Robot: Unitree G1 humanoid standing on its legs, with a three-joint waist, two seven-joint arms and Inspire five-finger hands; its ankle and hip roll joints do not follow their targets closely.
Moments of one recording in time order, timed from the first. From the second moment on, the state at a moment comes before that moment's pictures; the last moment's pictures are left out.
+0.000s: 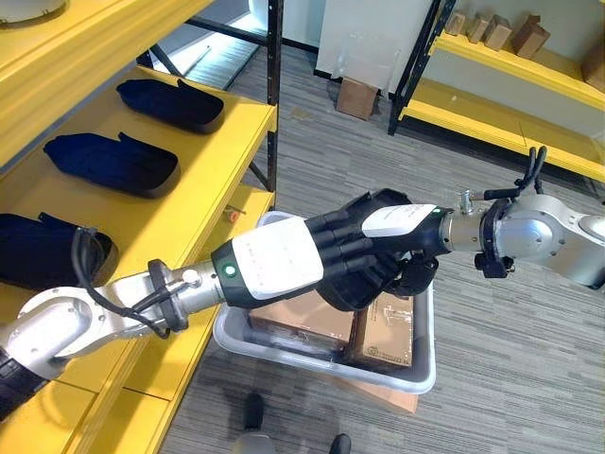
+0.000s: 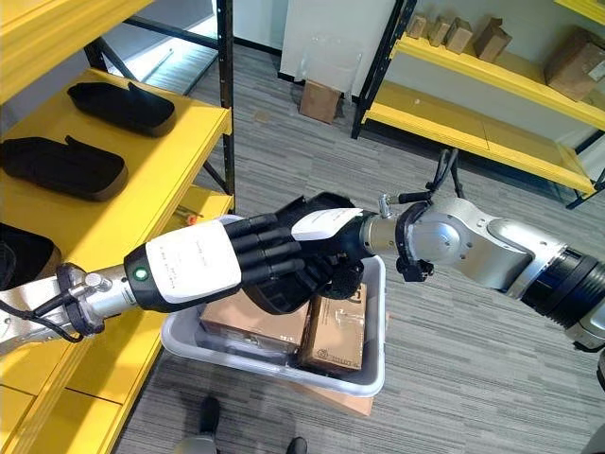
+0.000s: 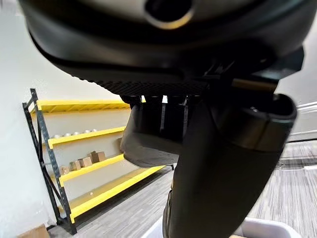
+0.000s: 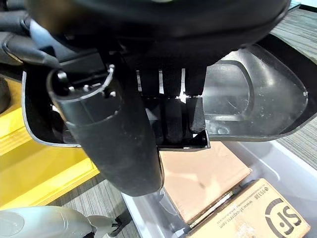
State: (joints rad) left arm -0.41 1.35 -0.46 -0.36 0.77 -0.46 0.23; right arm -1.19 -1.25 1.16 -0.04 0.10 -0.29 0.46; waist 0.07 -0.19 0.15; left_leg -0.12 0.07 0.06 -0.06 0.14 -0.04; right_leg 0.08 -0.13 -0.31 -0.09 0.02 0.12
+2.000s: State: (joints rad) left arm -0.57 1.15 -0.63 -0.28 0.79 -0.40 0.16; right arm -1.14 -1.12 1.15 0.05 0.10 -0.21 0.47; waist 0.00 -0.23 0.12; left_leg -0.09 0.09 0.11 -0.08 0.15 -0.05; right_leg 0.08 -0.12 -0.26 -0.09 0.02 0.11
